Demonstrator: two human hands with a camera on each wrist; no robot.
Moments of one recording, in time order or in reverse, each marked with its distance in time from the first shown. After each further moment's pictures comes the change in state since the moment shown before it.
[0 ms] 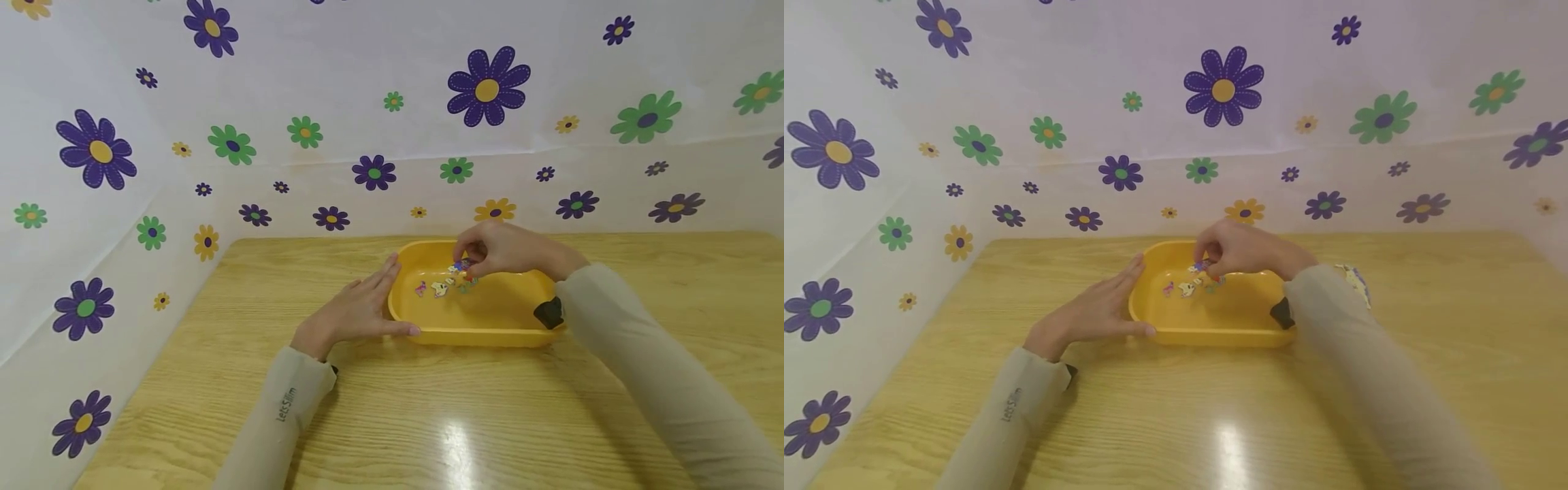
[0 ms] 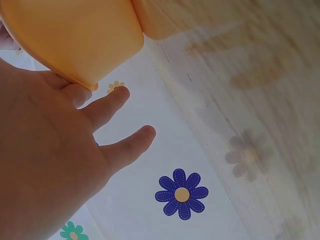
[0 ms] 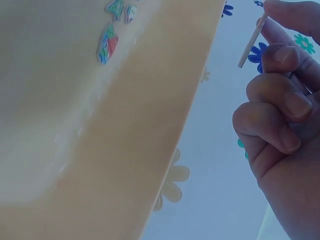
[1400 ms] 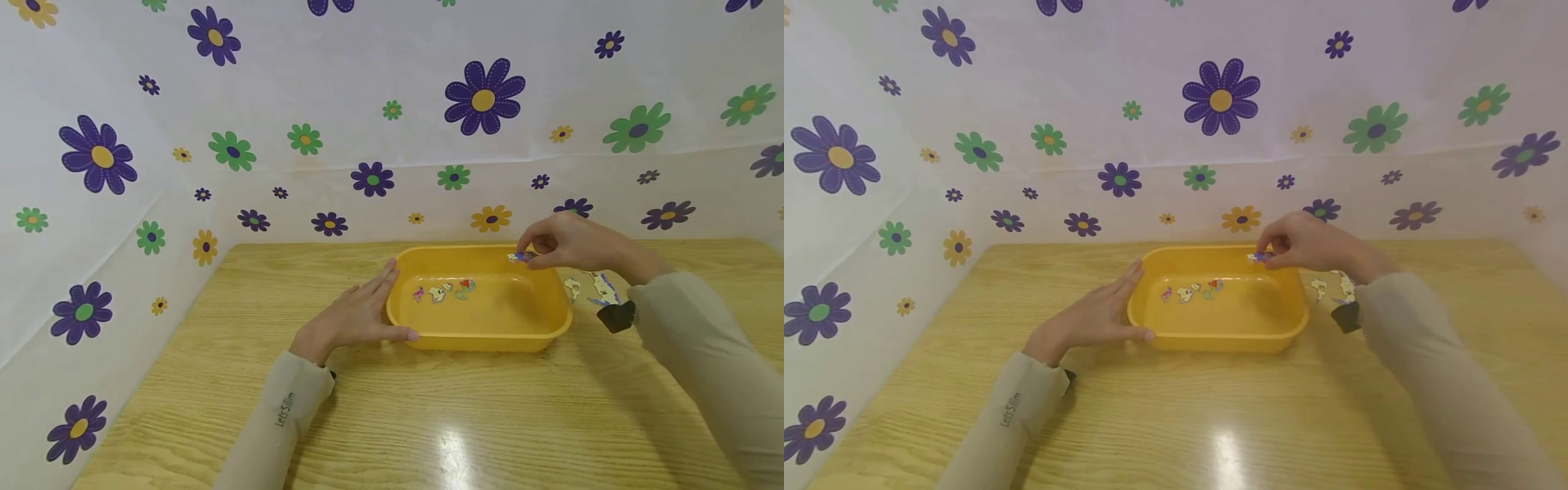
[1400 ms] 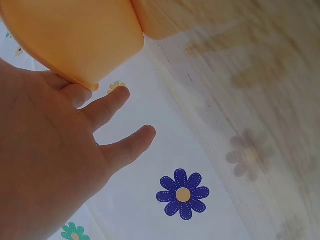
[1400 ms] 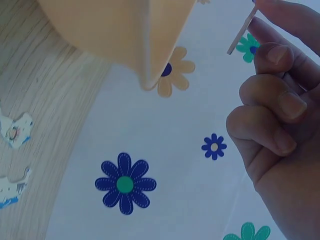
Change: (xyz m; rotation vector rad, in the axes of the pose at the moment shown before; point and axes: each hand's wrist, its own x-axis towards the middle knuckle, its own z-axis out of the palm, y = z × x) left_hand -0.001 0.002 0.001 0.001 0.019 0.015; right_hand -0.071 0.009 -0.042 -0.149 0.080 0.204
